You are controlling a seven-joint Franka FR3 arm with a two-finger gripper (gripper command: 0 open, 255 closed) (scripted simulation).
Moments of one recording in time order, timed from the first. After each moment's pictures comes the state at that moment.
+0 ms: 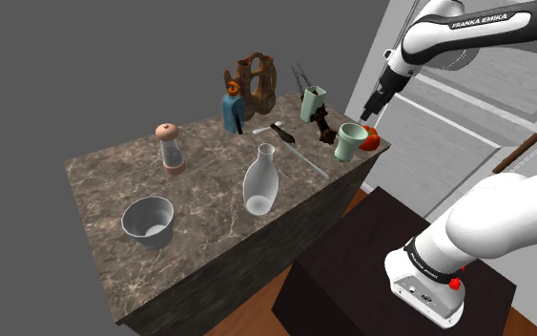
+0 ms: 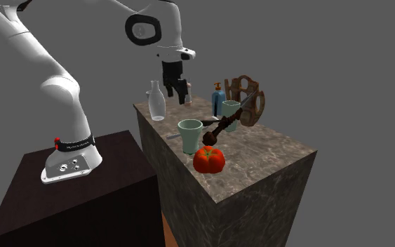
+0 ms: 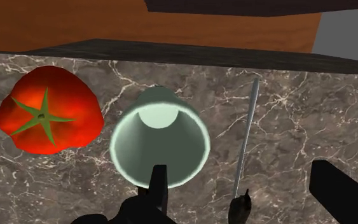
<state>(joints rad) -0.09 -0.43 -0.38 -2.48 -0.01 2.13 -0.50</state>
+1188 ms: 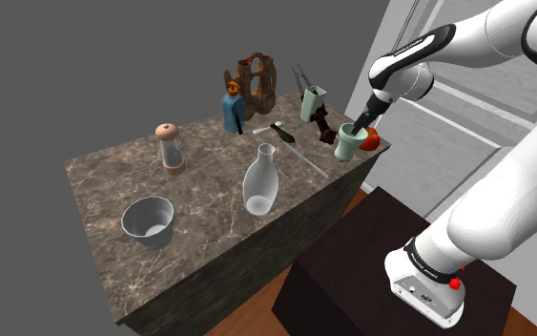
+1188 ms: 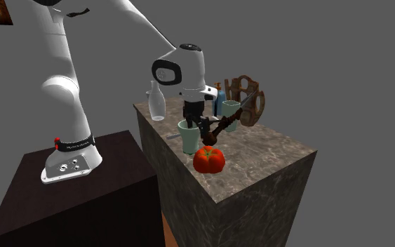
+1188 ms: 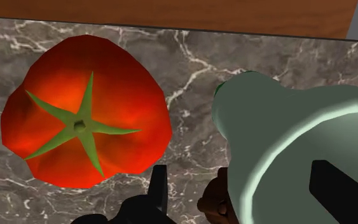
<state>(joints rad) -0.06 0.04 -0.55 -2.37 0.31 2.44 -0.90</state>
